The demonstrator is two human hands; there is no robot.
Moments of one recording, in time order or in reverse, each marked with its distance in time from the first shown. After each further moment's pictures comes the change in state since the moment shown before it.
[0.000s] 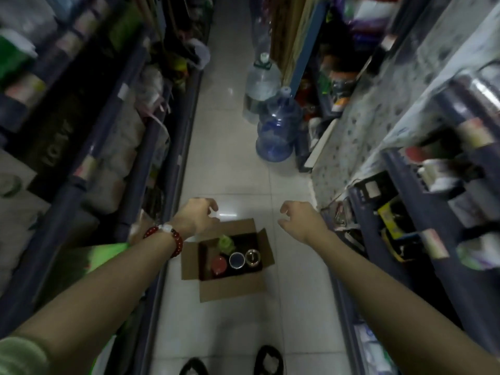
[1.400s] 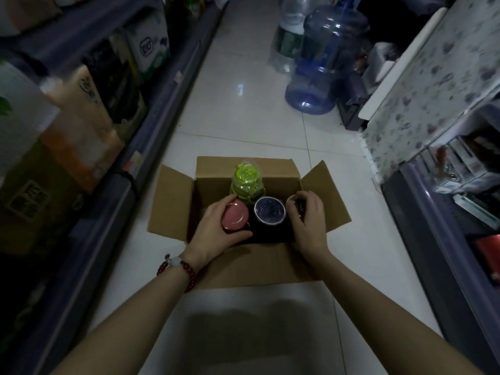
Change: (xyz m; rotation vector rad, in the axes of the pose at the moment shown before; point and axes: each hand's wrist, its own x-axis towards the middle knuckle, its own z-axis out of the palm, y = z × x) left_hand 0.189 -0.258 0.459 -0.563 0.362 0.194; right_hand 0.209 0.164 0.496 0.444 0.600 -0.206
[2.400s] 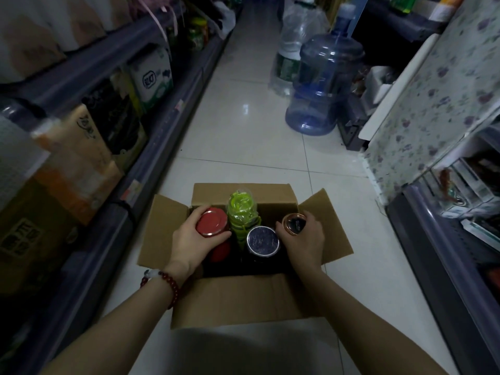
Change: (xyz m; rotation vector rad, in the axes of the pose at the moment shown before) left_hand 0.024 0.016 -0.026 -0.102 0.293 -0.143; right_hand 0.026 -0.018 0.002 0.028 0.084 0.242
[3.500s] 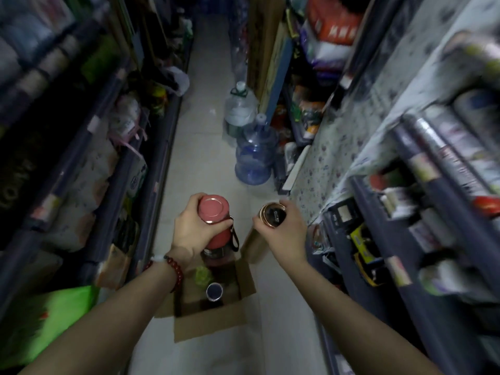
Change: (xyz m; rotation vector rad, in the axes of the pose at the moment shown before) left_hand -0.014 0.592 -0.143 0.047 -0.125 0.028; right_hand 0.069 -0.427 -0.418 0.081 -0.017 0.068
